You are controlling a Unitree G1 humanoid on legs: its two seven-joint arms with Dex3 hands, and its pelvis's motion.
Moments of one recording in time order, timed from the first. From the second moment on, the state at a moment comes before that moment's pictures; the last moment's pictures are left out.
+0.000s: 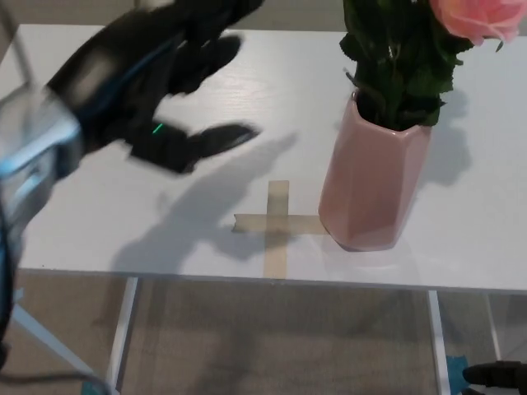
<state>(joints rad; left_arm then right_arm) -0.53 0.58 0.01 -0.48 -0.26 0.72 -0.49 -0.38 -0.34 -0.01 1.27 -0.15 -0.02 0.06</state>
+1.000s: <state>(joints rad) 0.49 0.49 0.37 -0.20 -0.25 0.26 -0.60 -0.24 -0.33 -0.02 1.27 -0.15 -0.04 0.02</state>
